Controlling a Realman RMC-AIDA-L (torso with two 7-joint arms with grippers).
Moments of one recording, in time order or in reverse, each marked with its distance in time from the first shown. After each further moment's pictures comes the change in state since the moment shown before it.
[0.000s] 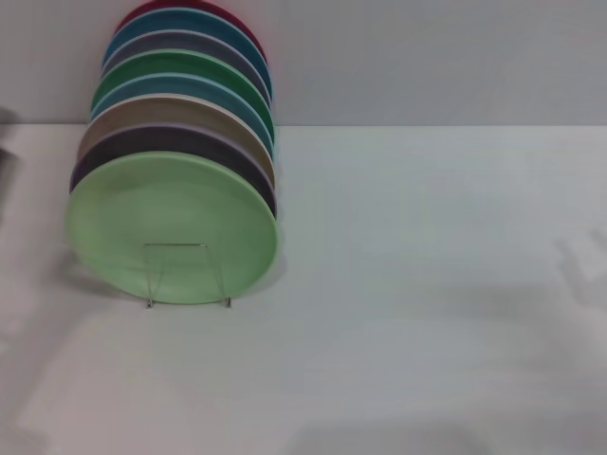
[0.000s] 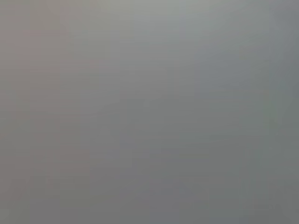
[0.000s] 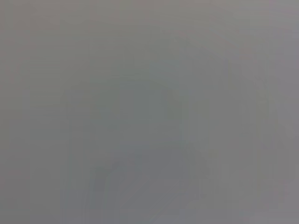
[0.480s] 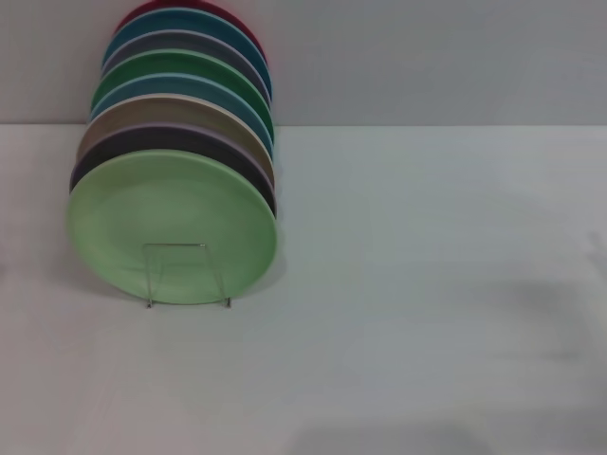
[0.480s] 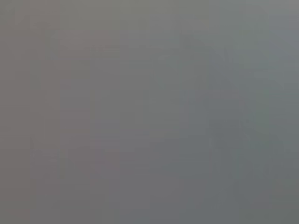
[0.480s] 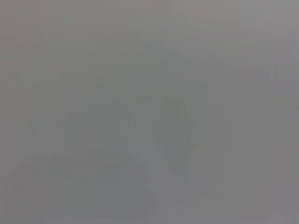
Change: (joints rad) left arm 0.068 -0.082 -0.457 0.053 0.000 -0.143 -0.284; right arm 0.019 0.004 0.010 -0.067 0.166 -0.018 -0.140
